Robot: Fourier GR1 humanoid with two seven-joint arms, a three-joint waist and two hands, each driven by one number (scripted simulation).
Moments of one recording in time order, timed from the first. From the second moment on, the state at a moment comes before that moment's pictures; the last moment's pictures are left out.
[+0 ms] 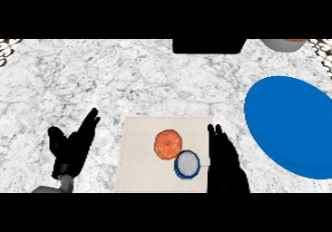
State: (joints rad) left arm -0.01 0.25 -0.21 -1.45 0.25 0.18 0.17; right arm -0.03 -0.06 0.78 -1.97 1.08 -0.11 1.19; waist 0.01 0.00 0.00
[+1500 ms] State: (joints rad) left arm 0.00 0.21 -0.18 -1.47 0.21 0.15 0.20; right arm -0.16 -0.01 0.73 -1.62 1.06 -0.05 1.13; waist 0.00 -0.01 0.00
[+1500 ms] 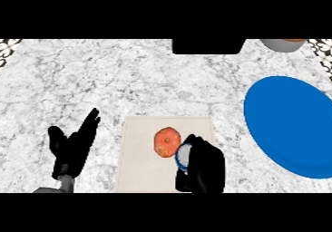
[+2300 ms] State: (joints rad) left arm 0.04 0.21 -0.15 -1.48 0.21 0.14 0.19; right arm -0.08 -0.18 1.00 -1.83 1.29 -0.27 0.85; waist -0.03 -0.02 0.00
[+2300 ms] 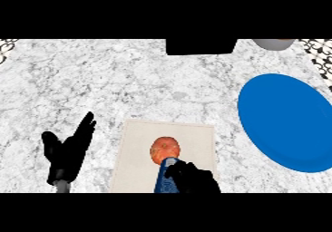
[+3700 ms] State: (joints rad) left arm 0.00 0.18 -0.16 -1.47 0.19 0.12 0.19; right arm 0.09 -0.72 0.36 -1.93 0.48 -0.95 0.42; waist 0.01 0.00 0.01
